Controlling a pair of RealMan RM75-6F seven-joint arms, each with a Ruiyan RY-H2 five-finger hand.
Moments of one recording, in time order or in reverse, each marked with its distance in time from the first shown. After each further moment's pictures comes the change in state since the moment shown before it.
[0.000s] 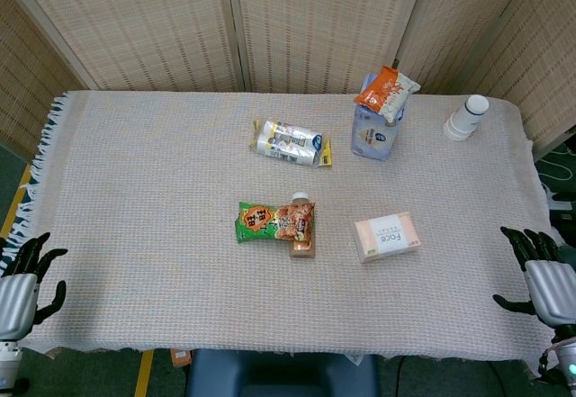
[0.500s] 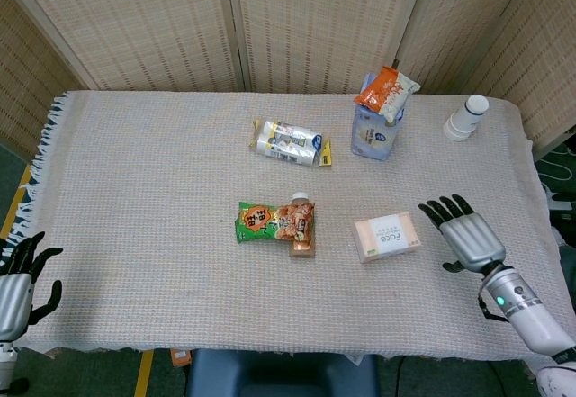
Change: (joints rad) left arm 0.005 0.013 -0.006 -0.002 -0.006 0.006 -0.018; right arm 0.378 -0.047 0.081 0.024 0.125 -0.442 -0.343
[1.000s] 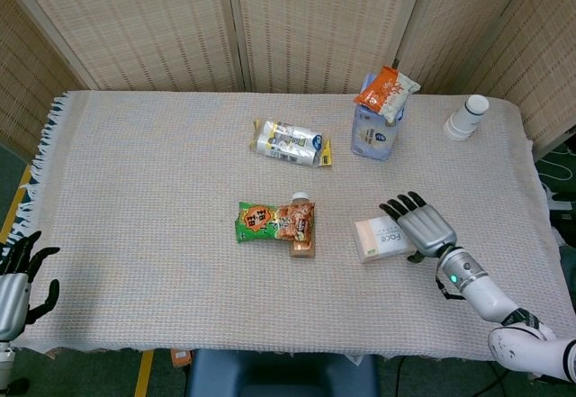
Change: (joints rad) left arm 0.004 0.006 -0.005 -0.004 -0.004 0.005 -0.009; right arm 0.147 -0.167 -0.004 0.116 0.133 -0.128 -0.048
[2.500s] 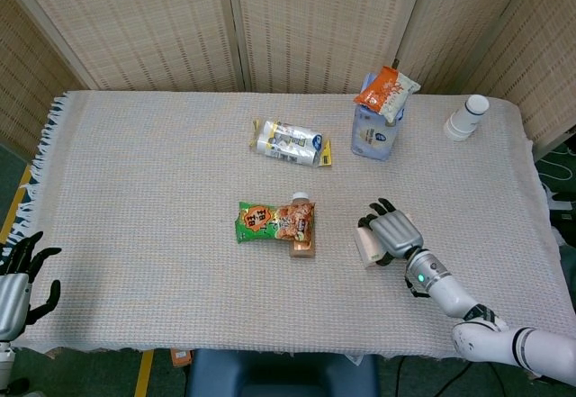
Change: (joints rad) left arm -0.001 0.005 0.002 0.002 0.005 -0.009 -0.028; right arm 0.064 -0.216 -0.041 0.159 -0.012 0.051 0.129
